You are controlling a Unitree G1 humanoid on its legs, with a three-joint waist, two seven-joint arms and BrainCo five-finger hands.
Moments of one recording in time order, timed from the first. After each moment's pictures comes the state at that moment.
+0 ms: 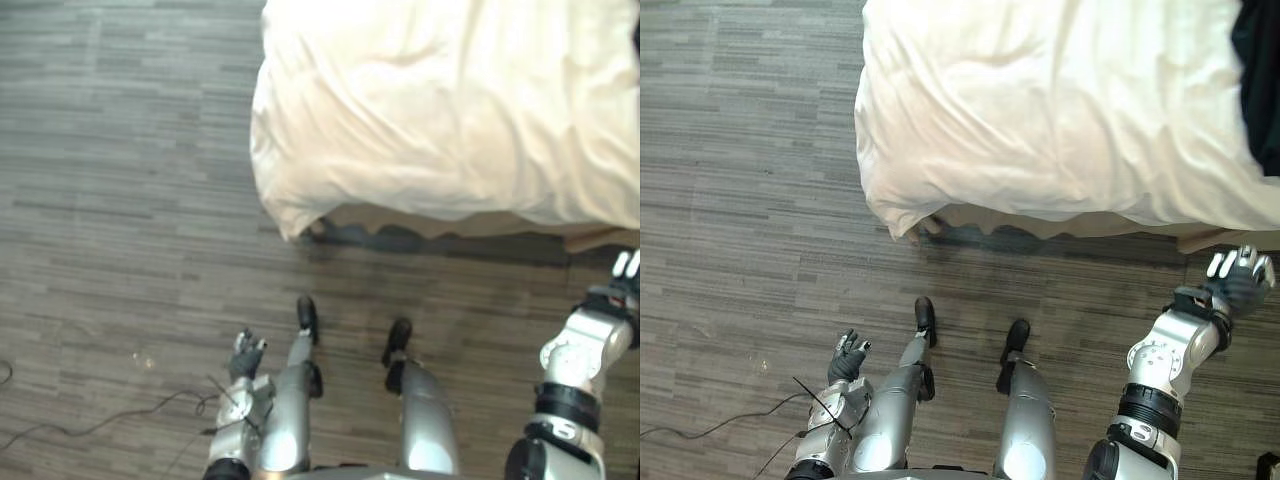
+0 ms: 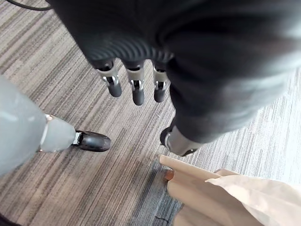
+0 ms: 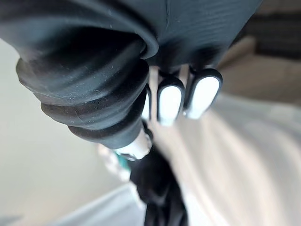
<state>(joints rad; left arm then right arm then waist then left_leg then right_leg) 0.05 -0.01 0.09 0.65 -0.34 -0.18 0.13 -0.31 -0.30 -0.49 0.11 0.79 -0.34 -0.22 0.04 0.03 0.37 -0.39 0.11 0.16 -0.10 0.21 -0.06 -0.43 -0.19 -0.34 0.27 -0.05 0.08</state>
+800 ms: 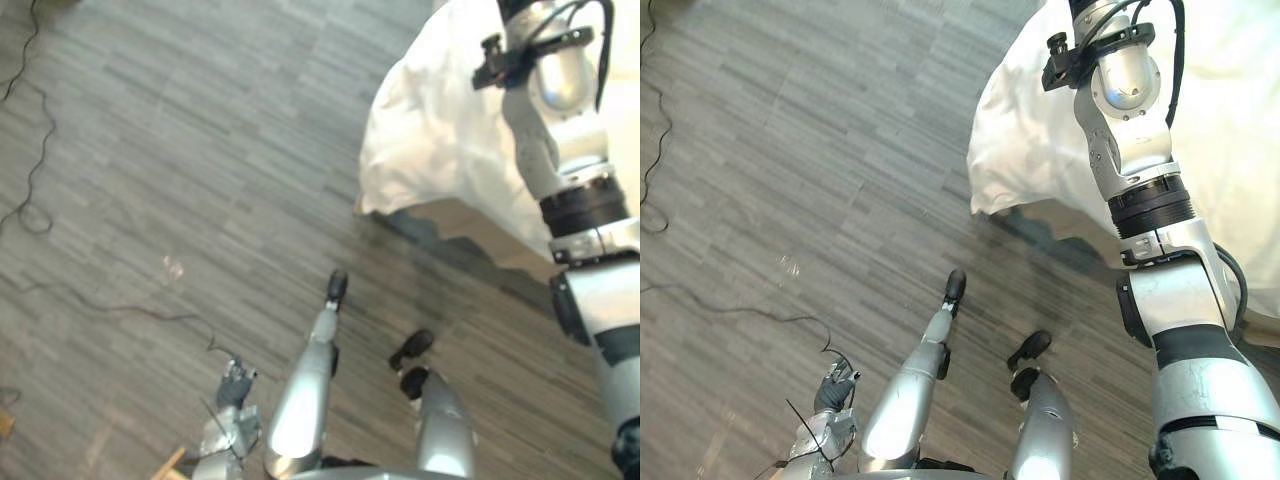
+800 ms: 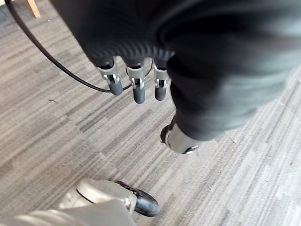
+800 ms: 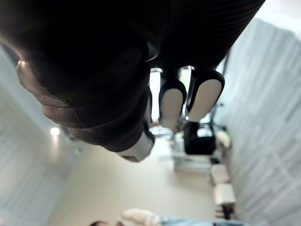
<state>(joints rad) 0.10 0.07 0.03 0.70 -0.30 -0.19 0.10 -1.28 -0.60 0.35 0.59 0.55 -0.24 -0.02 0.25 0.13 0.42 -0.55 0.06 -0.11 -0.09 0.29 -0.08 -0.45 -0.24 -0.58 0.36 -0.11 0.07</state>
